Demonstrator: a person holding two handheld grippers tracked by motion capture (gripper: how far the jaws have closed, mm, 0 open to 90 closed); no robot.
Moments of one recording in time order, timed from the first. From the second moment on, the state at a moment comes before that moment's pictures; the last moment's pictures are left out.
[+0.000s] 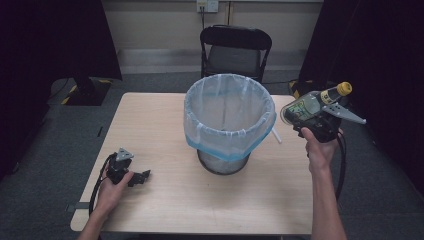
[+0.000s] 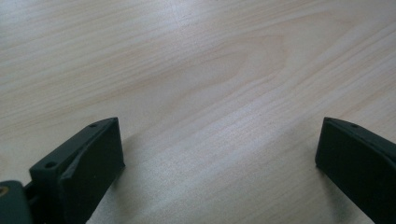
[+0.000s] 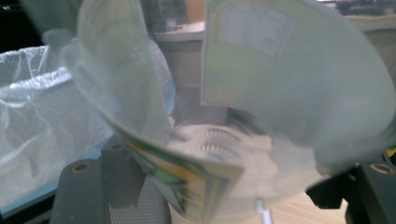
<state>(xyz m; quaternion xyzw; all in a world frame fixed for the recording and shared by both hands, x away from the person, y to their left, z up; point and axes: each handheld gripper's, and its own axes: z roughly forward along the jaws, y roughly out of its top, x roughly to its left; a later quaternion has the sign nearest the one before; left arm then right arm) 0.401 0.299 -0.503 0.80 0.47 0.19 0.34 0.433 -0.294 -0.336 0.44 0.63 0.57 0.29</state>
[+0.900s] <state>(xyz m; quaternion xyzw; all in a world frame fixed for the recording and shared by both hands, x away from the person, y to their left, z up) 0.400 0.299 -0.503 0.80 0.47 0.20 0.33 0.445 -0.293 -0.283 0.42 0.60 0.60 0.32</state>
